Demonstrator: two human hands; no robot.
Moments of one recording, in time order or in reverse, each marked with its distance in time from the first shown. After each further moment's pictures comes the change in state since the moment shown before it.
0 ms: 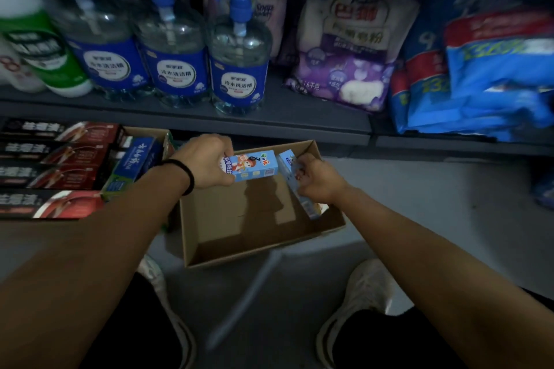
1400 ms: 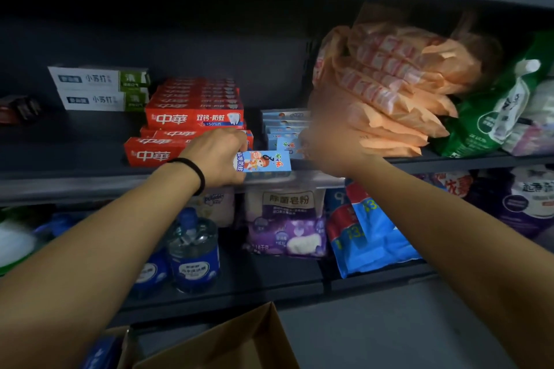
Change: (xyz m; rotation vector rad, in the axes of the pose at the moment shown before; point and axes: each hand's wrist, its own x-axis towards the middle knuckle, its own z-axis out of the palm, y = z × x) left_hand 0.064 0.197 -0.283 0.365 0.525 0.325; right_hand -0.030 -0.026 -0.387 -0.649 0.714 -0.338
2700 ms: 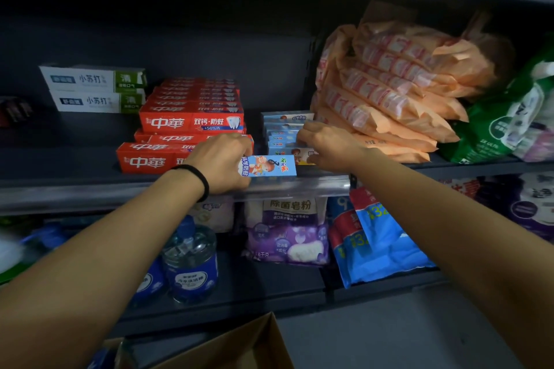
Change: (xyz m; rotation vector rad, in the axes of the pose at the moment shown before) left_hand 0.019 -0.005 0.014 -0.038 0.003 0.007; right_hand 0.029 0.013 0.005 0.021 0.007 -0.116
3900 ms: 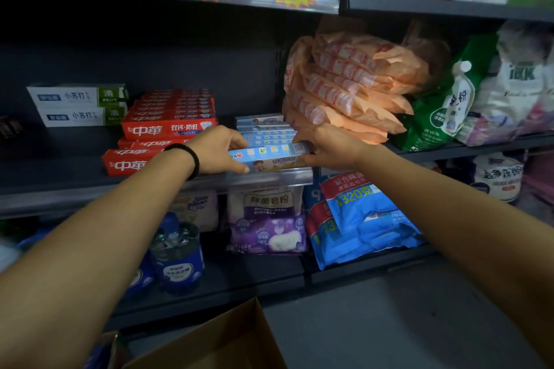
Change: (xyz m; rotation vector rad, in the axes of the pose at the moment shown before) left_hand -0.001 0.051 -0.035 -0.358 -0.149 -0.045; right_hand -0.085 0.005 -0.058 0.222 0.095 -0.050
